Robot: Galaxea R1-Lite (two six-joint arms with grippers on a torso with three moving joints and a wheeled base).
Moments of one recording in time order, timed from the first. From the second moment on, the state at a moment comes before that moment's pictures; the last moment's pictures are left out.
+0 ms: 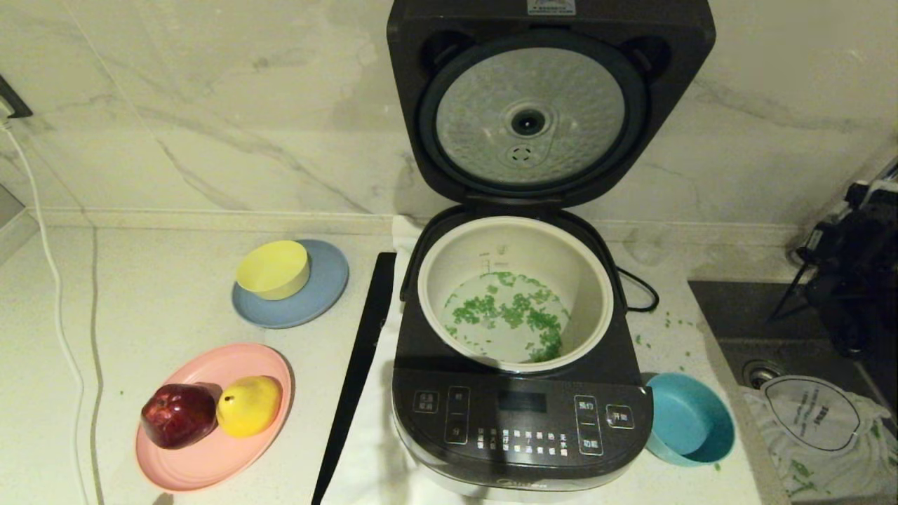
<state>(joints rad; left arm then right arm) -0.02 0.00 0.00 -0.01 0.00 0.06 -0.22 2.12 -1.09 -1.25 -0.67 -0.10</state>
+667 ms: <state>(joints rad) -0.02 0.00 0.00 -0.01 0.00 0.06 -0.01 1.70 -1.52 -0.12 -0.17 0.46</state>
